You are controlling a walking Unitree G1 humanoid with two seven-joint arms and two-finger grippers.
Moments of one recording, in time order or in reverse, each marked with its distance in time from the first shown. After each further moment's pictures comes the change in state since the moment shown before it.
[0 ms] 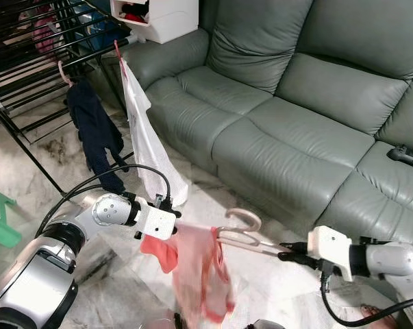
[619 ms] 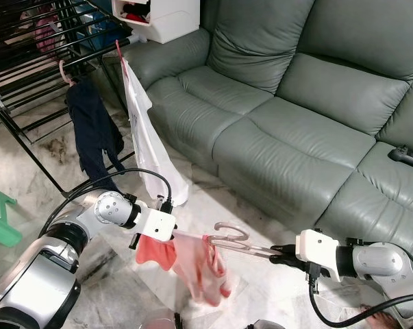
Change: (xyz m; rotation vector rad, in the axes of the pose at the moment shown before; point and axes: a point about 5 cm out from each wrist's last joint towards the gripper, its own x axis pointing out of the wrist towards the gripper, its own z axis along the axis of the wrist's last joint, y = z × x) left arm 0.002 -0.004 -0.001 -0.086 0.006 -0.125; right arm 0.016 0.003 -0.001 -0.020 0.004 0.017
